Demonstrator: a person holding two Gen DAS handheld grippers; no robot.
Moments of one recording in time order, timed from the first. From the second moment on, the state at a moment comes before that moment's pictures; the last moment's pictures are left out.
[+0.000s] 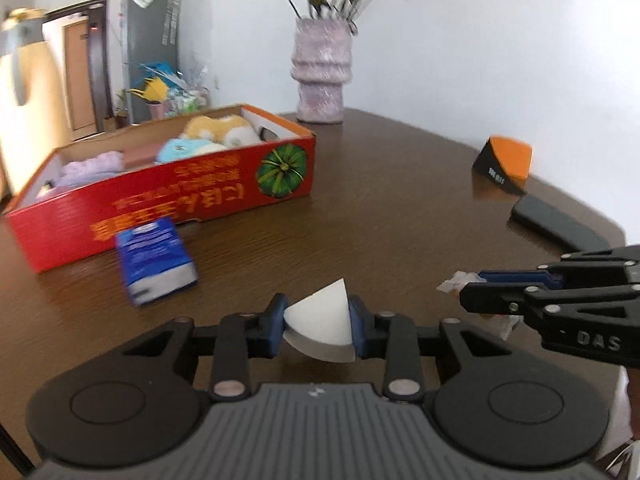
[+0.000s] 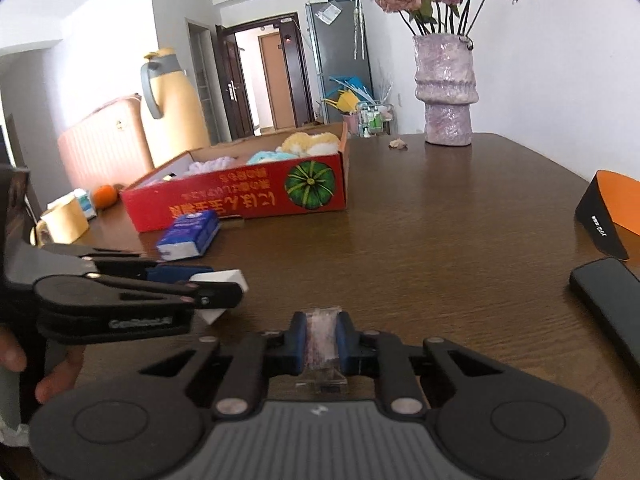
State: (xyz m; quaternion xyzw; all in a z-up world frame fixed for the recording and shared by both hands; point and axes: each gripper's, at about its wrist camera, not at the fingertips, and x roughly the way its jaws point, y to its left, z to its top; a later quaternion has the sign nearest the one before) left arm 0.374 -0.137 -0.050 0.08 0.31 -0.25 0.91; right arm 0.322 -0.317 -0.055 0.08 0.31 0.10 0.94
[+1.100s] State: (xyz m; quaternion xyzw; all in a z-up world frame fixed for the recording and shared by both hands) left arm 0.391 -0.033 0.043 -0.02 0.22 -0.17 0.96; right arm 0.450 -0.258 0.034 0.19 0.26 0.21 0.92
